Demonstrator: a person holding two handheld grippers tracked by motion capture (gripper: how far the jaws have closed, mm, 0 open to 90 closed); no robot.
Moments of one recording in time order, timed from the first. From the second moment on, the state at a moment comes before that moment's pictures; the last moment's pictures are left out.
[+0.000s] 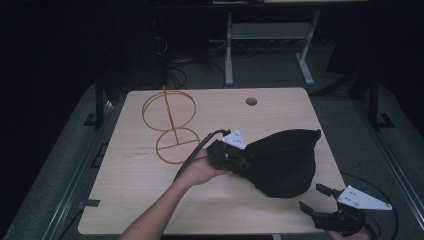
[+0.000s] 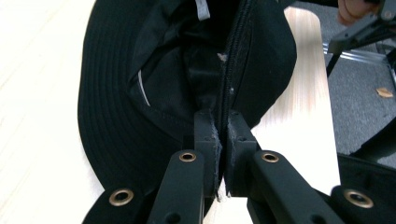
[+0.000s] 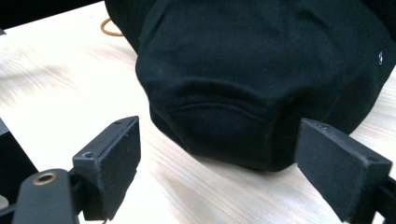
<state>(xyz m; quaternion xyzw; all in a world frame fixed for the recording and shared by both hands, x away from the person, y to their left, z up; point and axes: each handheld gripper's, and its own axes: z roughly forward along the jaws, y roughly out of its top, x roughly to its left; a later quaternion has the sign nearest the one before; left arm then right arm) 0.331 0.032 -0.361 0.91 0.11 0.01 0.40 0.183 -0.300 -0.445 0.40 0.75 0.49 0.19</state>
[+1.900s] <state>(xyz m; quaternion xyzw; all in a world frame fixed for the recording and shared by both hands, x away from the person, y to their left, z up) 0.307 -0.011 -0.332 0.90 0.07 -0.01 0.43 0.213 -0.284 -0.449 0.35 0.79 0.46 0.22</state>
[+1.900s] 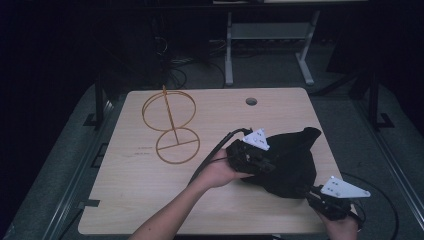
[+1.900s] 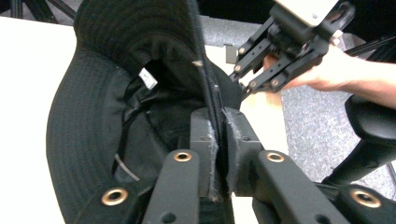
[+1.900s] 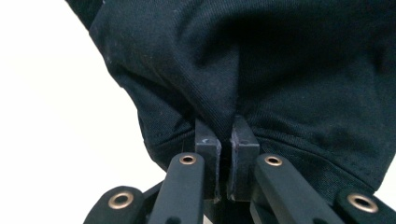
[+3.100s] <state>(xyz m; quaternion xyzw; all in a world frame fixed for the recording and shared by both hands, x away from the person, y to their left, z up) 0.303 0.061 -0.335 0.90 0.09 0.03 0.43 0.224 -0.303 -0.403 0.36 0.75 0.50 0.23</state>
